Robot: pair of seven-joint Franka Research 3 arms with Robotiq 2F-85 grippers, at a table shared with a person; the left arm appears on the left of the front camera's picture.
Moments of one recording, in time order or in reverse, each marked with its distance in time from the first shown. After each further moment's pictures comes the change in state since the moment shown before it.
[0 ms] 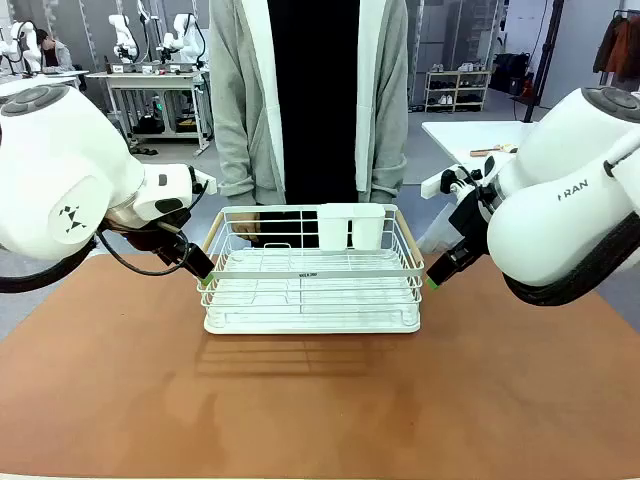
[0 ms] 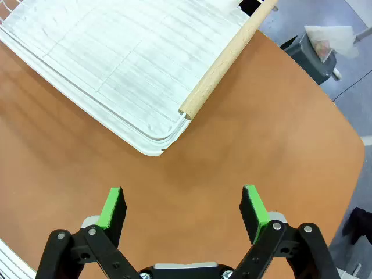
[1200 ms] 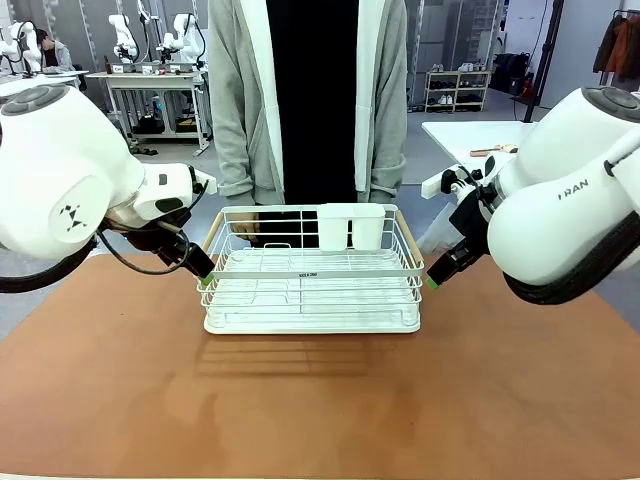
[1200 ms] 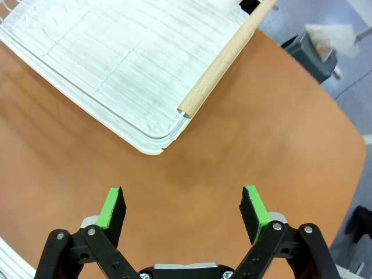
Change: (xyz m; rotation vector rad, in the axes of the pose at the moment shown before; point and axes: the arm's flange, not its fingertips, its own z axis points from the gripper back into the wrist) left arm 0.006 -0.001 0.006 -0.030 0.002 0.022; right arm 0.003 -0.003 0.005 0.014 0.009 -0.024
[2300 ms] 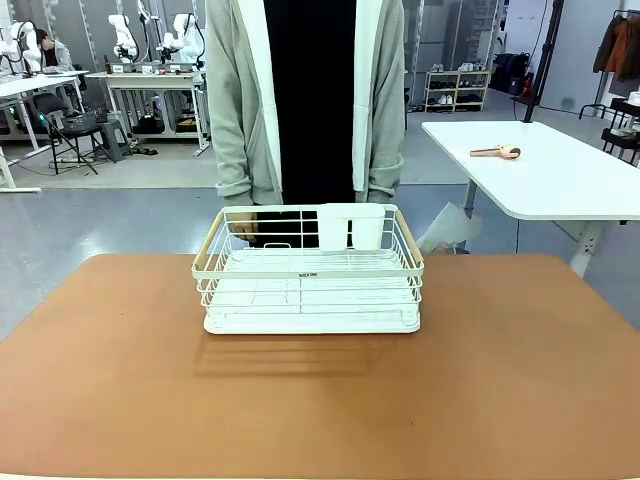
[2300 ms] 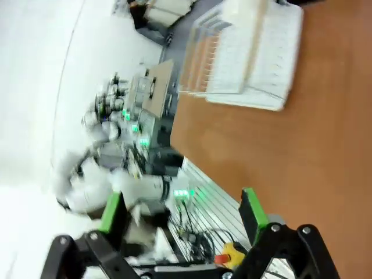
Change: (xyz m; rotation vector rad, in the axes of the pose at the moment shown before) left arm -0.245 0.284 0.210 -0.974 -0.365 0.937; right arm -0.188 -0.258 0.153 1.020 -0.223 -0.843
